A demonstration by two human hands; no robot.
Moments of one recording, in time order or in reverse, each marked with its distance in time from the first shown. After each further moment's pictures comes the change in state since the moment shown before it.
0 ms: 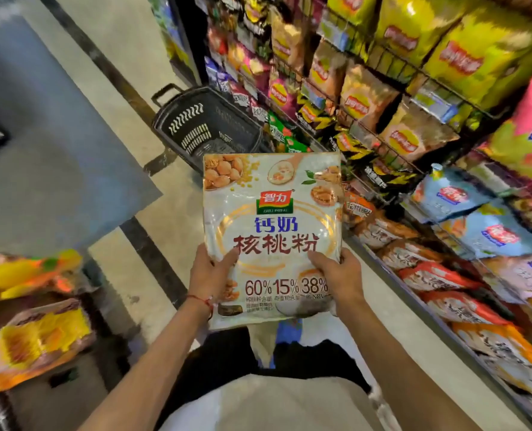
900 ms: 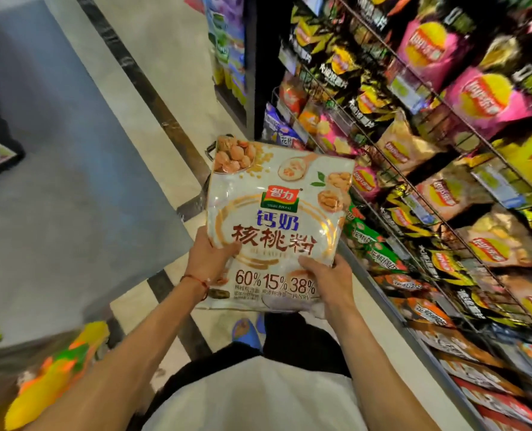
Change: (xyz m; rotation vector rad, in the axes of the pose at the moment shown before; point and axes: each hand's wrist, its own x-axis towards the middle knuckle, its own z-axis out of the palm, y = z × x) left_hand 0.410 0.218 -0.215 0.045 -0.012 0.009; right_hand 0.169 -0.232 0.409 0.023 -0.041 0.044
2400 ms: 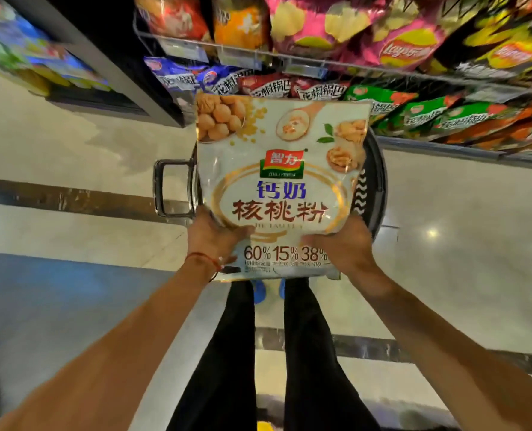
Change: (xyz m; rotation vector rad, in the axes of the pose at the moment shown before) left_hand 0.454 0.040 0.029 0.726 -0.526 0.024; right_hand 0.278 0.048 0.238 -0.115 0.483 0.204
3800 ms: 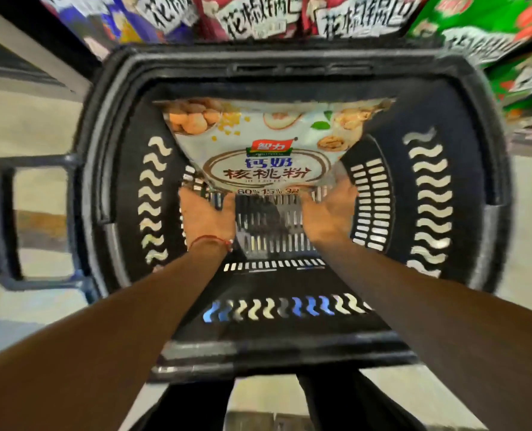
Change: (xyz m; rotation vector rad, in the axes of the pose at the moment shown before) left_hand 0.279 -0.110 0.168 0.079 0.303 0.106; right_hand 0.279 0.090 0.169 -0.099 0.237 -0.042
